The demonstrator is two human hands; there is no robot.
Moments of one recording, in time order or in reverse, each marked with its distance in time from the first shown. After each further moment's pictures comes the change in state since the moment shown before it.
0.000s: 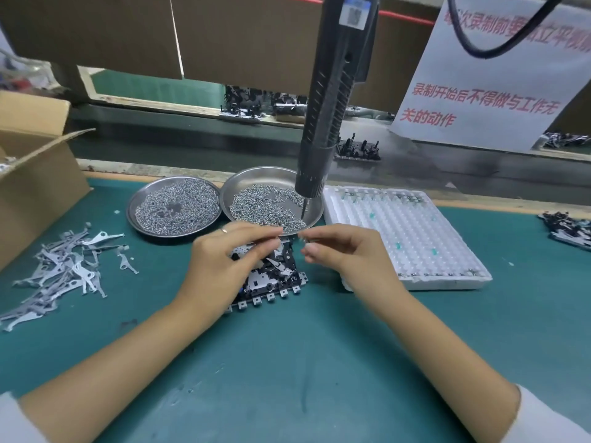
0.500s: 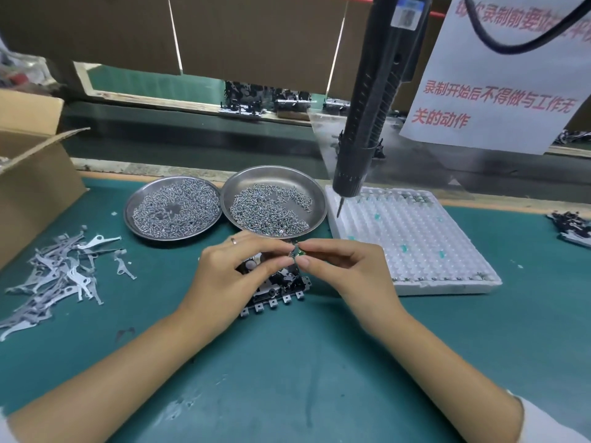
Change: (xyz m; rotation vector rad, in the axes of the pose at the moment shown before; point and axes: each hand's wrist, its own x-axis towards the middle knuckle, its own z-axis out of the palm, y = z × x) left_hand 0.003 0.003 0.000 0.012 -0.098 0.053; right_hand -0.003 0.005 0.011 0.125 0.016 -0.050
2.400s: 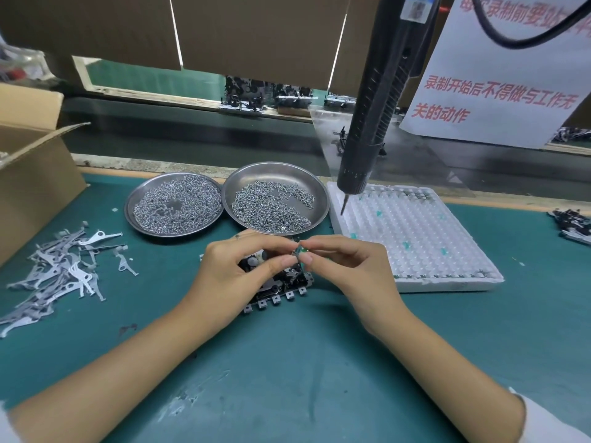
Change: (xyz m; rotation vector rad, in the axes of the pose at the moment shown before) left_hand -0.002 -0.002 0.000 -0.088 -0.060 -0.086; right_hand -0.003 0.005 0.000 0.023 -0.015 -0.049
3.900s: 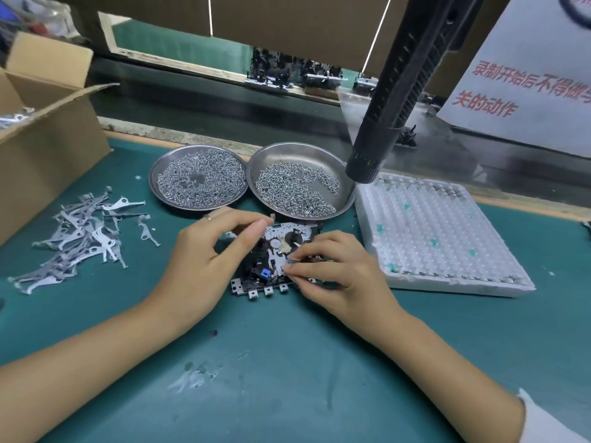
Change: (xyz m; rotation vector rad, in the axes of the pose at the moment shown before) left_hand -0.021 -0.005 -0.036 0.120 0.137 -0.176; right_hand 0.004 0.029 0.012 -0.861 -0.265 -0.708
